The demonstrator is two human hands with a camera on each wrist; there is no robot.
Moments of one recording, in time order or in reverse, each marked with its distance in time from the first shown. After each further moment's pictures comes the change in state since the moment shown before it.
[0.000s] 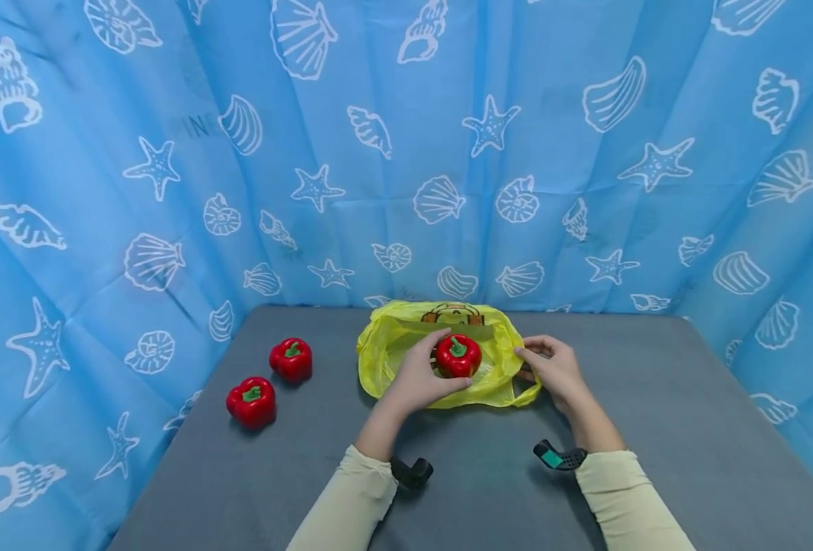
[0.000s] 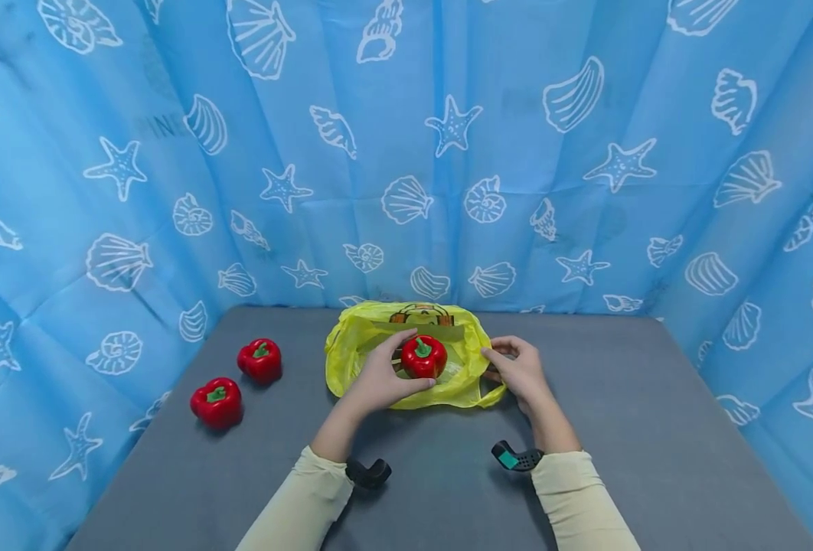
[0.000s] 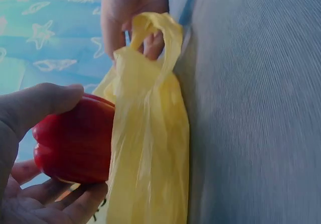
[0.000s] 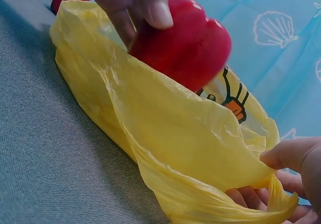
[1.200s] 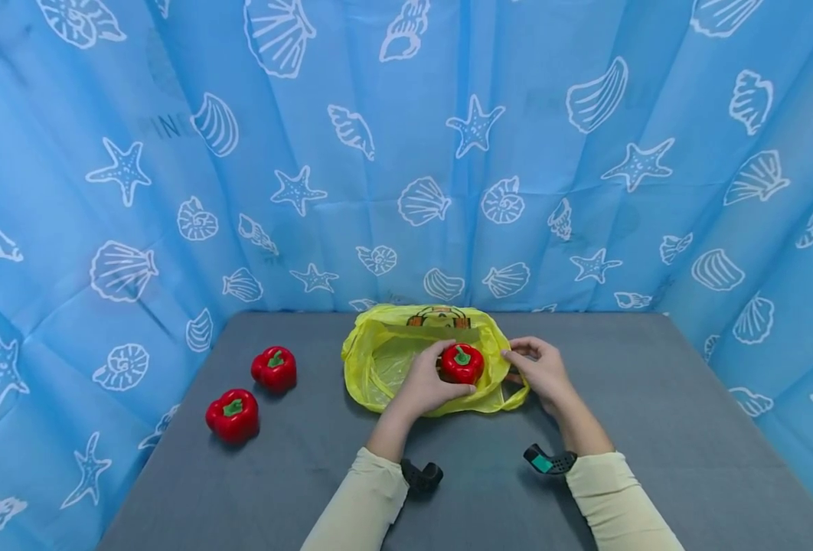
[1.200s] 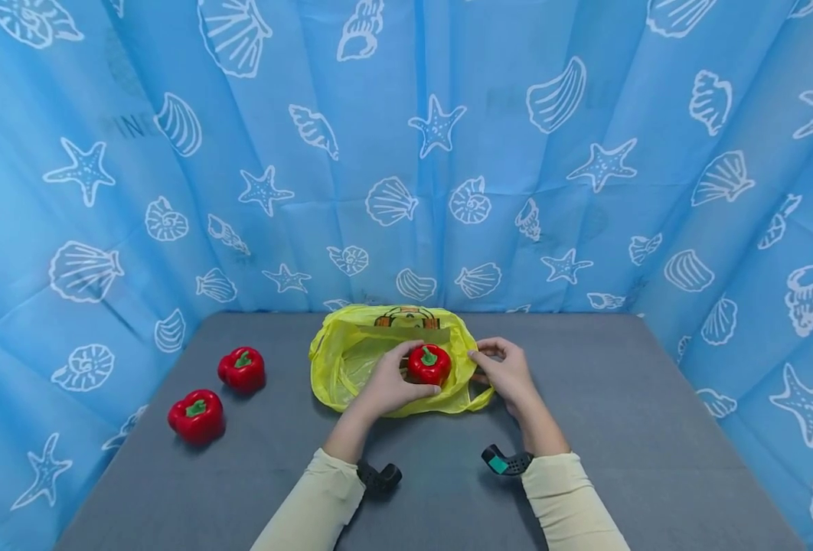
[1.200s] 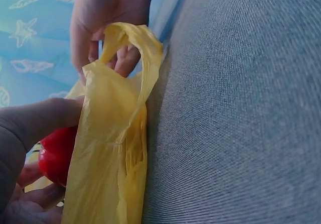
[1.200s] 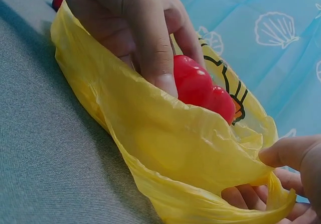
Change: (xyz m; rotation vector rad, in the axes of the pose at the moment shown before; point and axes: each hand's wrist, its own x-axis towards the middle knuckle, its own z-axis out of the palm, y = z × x) left_hand 0.020 -0.012 0.033 -0.003 -0.041 -0.068; right_hand -0.002 -0.003 0.003 0.012 0.006 0.014
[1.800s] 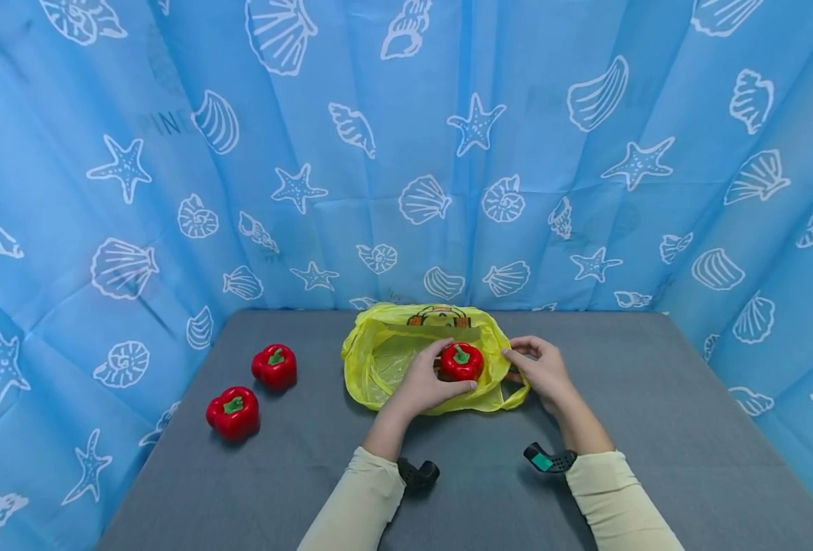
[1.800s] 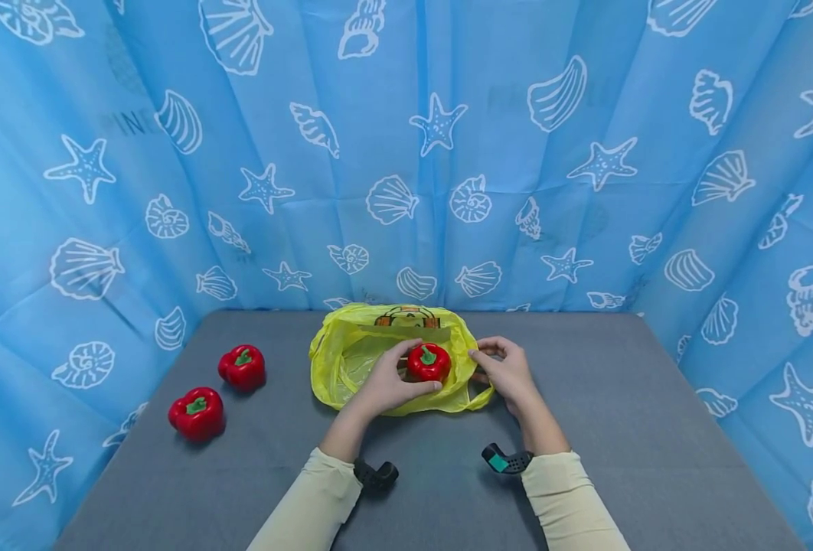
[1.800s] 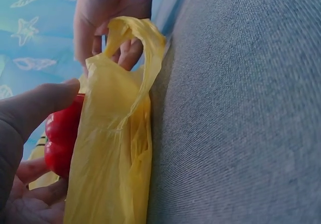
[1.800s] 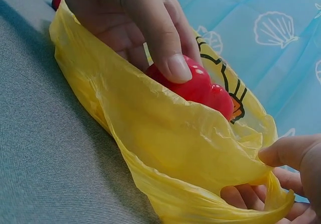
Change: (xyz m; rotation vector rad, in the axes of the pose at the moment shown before) left_hand -0.003 0.000 -0.005 -0.032 -0.035 -0.015; right_hand -0.001 0.000 -0.002 -0.012 -0.007 -0.015
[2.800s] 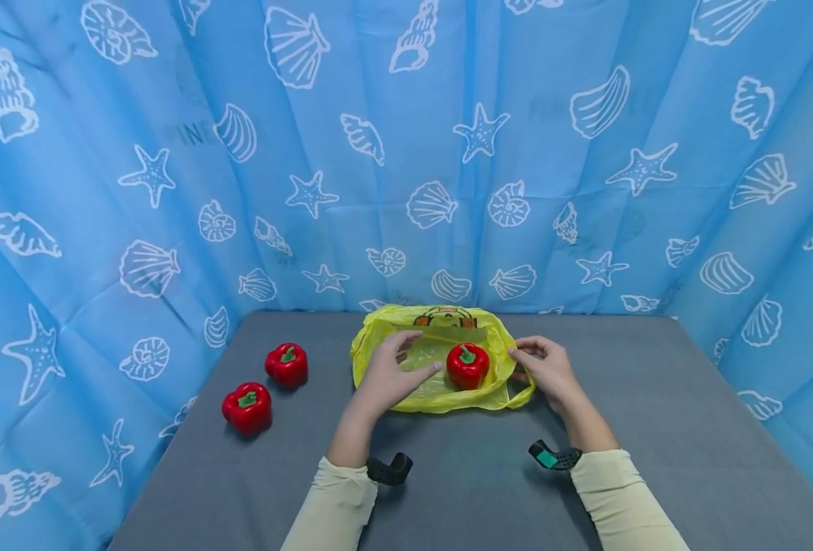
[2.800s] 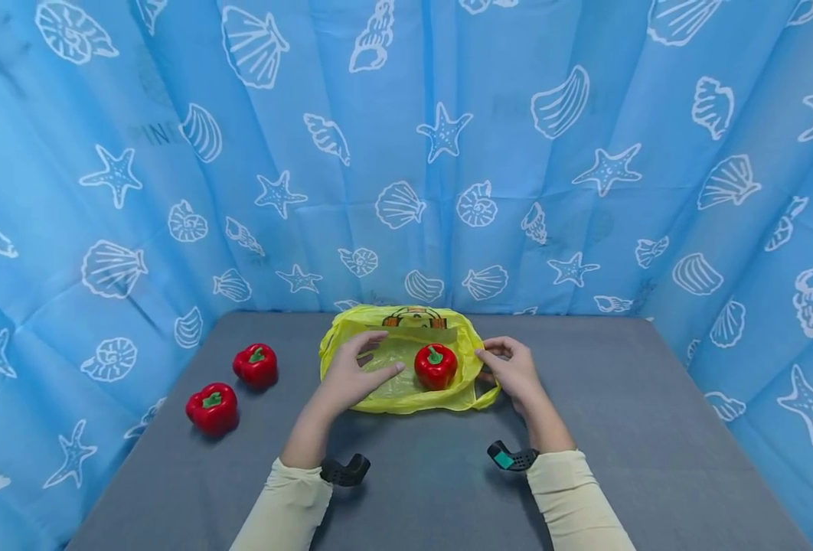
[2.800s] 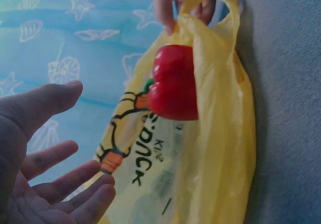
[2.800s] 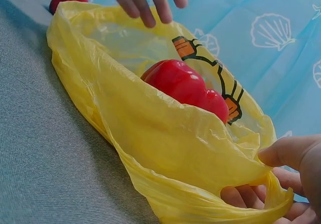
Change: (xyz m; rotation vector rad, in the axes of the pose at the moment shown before) left_hand -0.042 0.022 -0.059 0.010 0.166 0.052; right_hand -0.002 -0.004 -0.005 0.015 -0.034 -0.008
